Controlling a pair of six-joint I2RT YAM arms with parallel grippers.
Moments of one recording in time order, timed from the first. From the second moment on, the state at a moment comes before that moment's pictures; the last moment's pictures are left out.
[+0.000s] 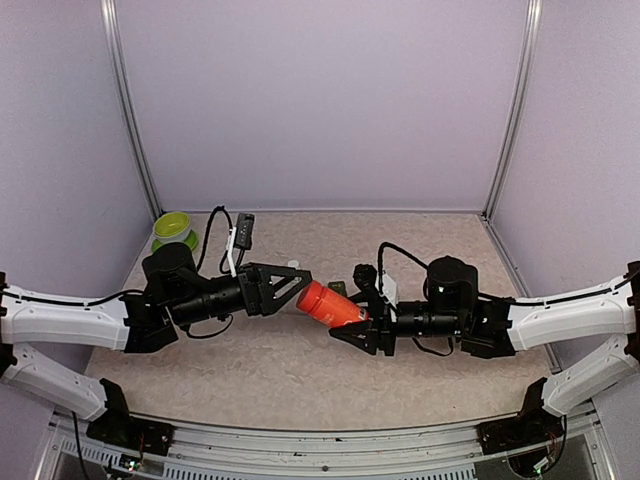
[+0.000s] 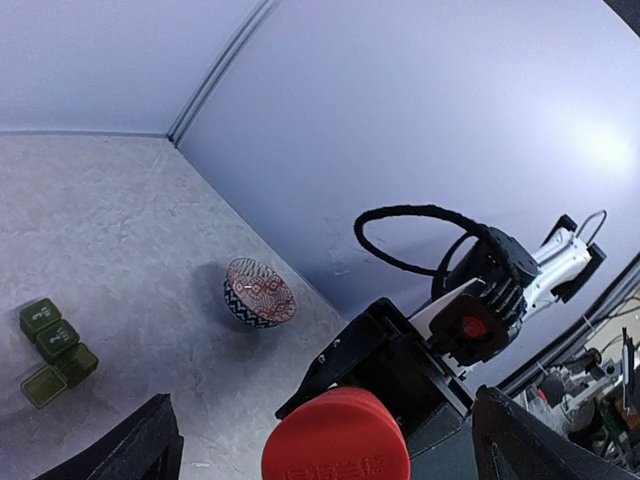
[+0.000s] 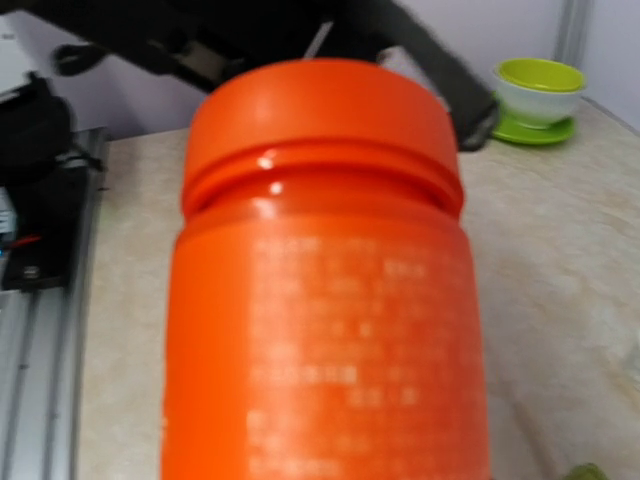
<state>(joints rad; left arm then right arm) -0.96 1.23 0.61 0.62 0.19 -0.68 1.03 1.31 0.63 0.48 -0.29 -0.07</state>
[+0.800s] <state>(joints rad) -1.00 1.27 0.61 0.79 0.47 -0.44 1.03 1.33 0.66 0.51 -0.49 0.05</state>
